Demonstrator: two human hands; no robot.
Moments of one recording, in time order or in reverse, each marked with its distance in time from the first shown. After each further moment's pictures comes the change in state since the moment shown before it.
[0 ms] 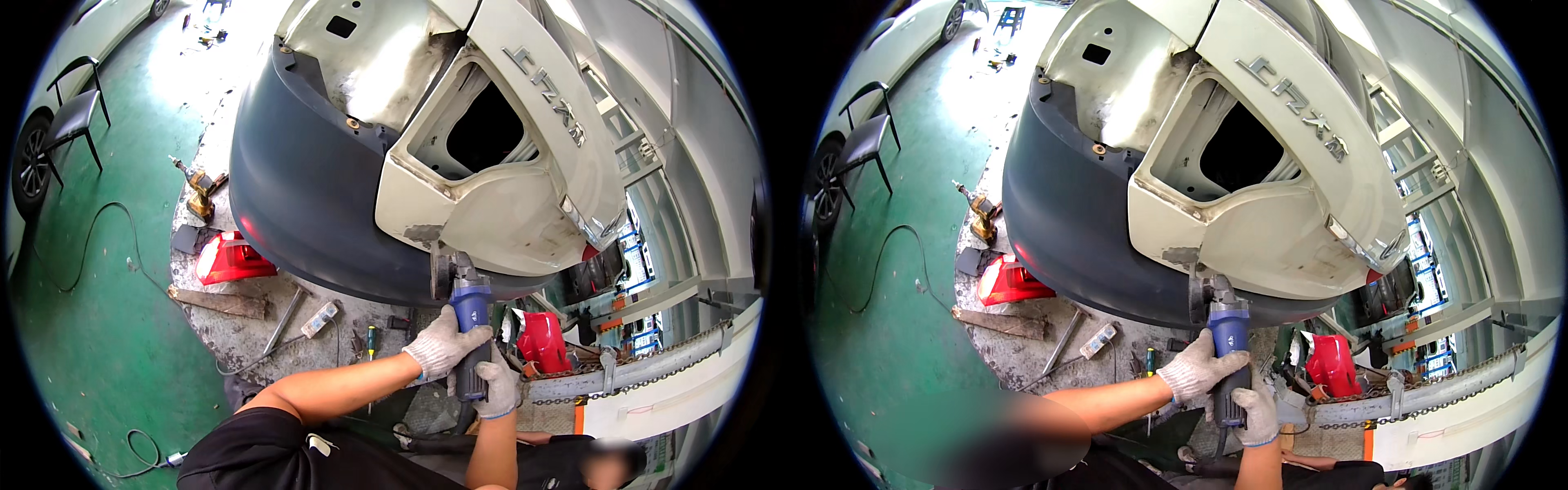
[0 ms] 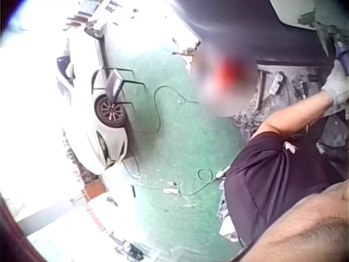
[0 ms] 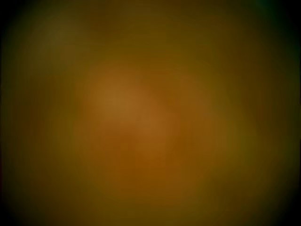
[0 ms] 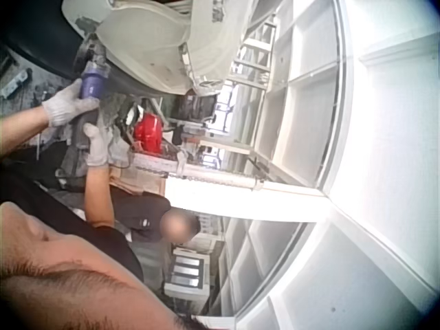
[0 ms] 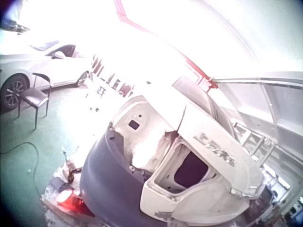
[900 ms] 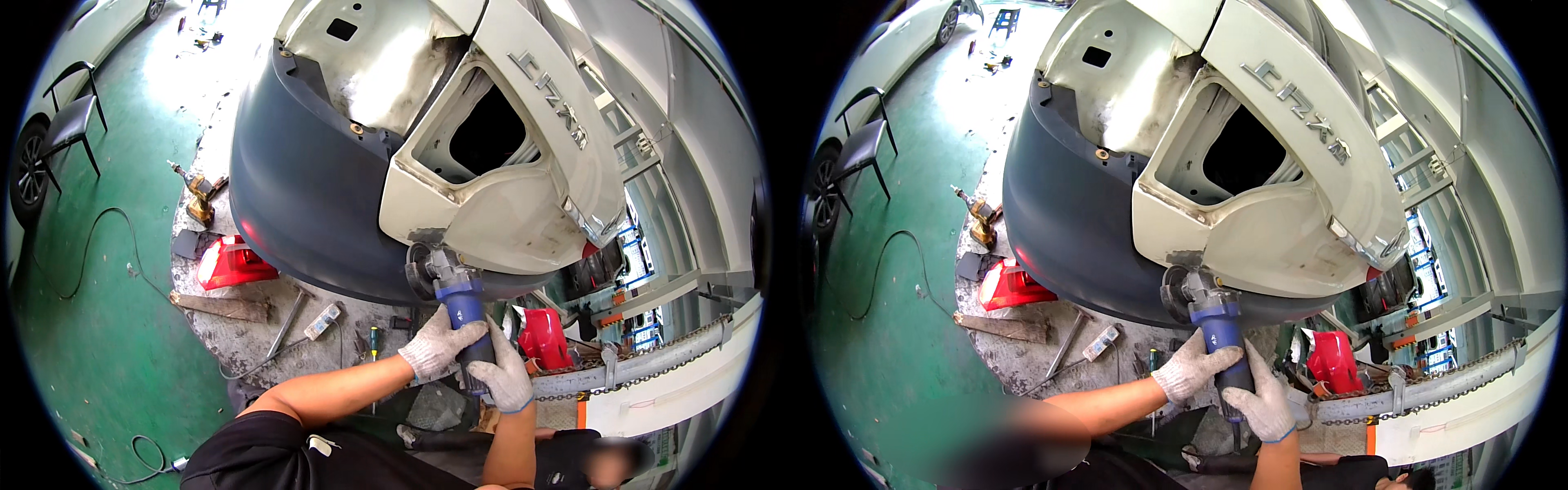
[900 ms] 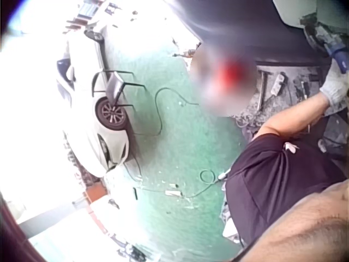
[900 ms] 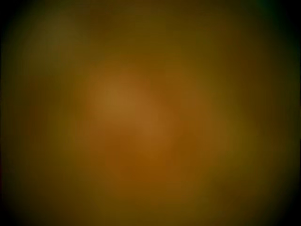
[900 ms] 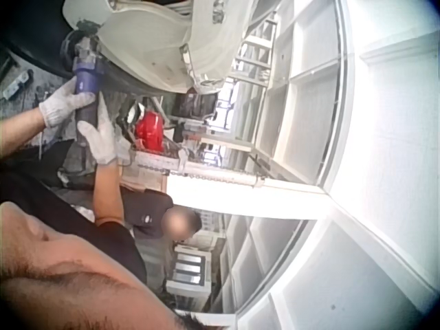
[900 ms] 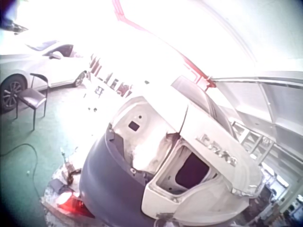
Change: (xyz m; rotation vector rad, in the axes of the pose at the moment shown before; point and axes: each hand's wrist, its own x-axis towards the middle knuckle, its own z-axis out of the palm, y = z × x) left_hand -0.003 -0.011 -0.008 -0.534 -0.053 0.154; right_hand 0.005 -0.048 0.041 -0.529 0.001 -0.007
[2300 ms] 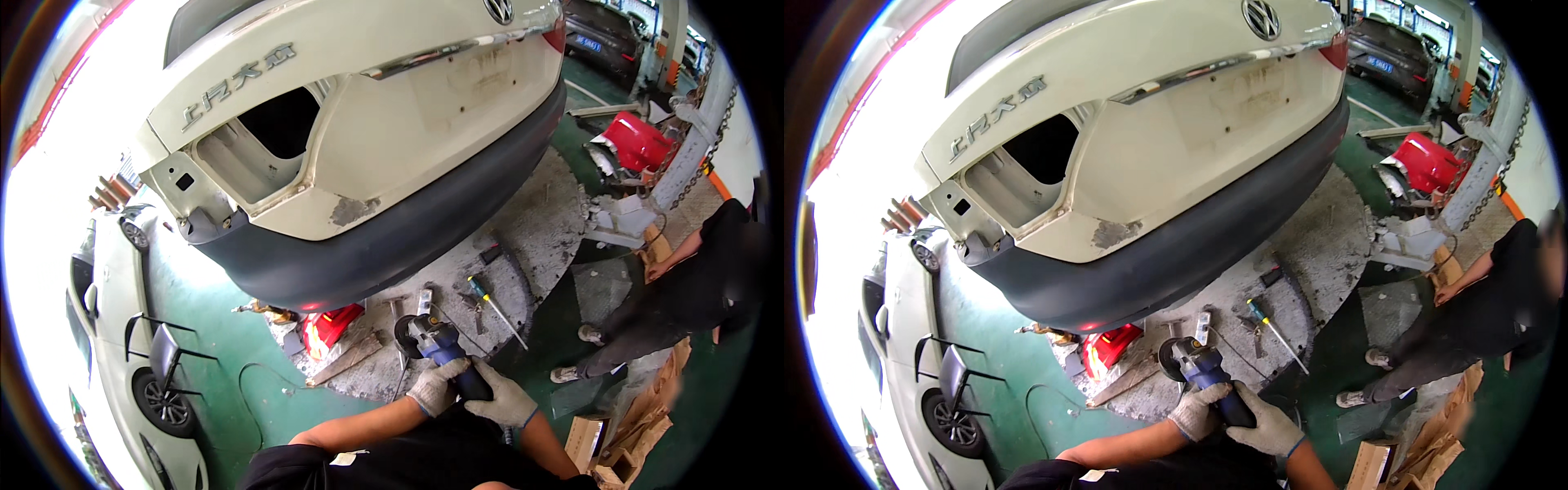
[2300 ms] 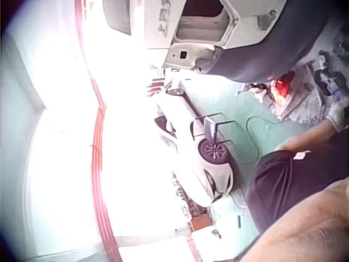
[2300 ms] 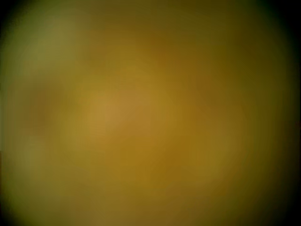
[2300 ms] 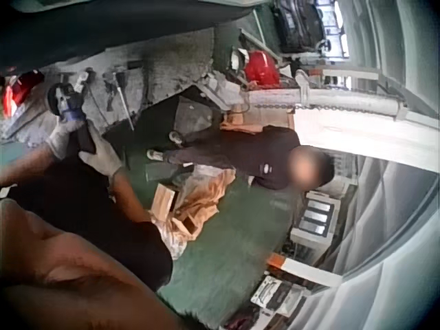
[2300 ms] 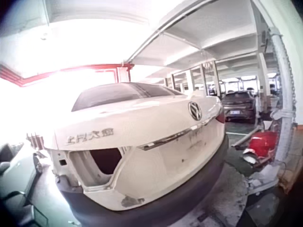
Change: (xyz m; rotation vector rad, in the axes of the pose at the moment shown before) left_hand -0.161 -0.084 -0.073 -0.007 0.339 -0.716; right_hand -0.139 0.205 0.122 0.116 0.085 -0.043
